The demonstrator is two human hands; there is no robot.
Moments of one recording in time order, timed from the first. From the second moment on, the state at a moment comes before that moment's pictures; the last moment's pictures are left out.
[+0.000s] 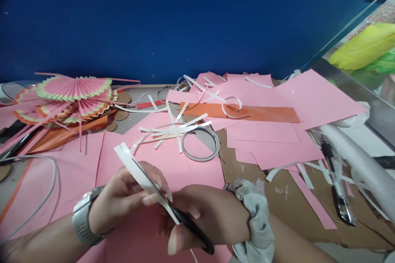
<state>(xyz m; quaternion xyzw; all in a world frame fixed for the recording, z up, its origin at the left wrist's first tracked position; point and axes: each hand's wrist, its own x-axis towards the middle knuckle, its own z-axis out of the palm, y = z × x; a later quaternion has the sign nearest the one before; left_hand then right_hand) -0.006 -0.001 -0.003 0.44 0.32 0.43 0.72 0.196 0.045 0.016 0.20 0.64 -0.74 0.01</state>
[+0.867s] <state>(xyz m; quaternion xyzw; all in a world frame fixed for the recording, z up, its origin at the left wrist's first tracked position) -0.005 0.000 -0.004 0.45 0.32 0.43 0.71 0.193 0.045 0.012 0.19 0.68 -0.71 0.01</state>
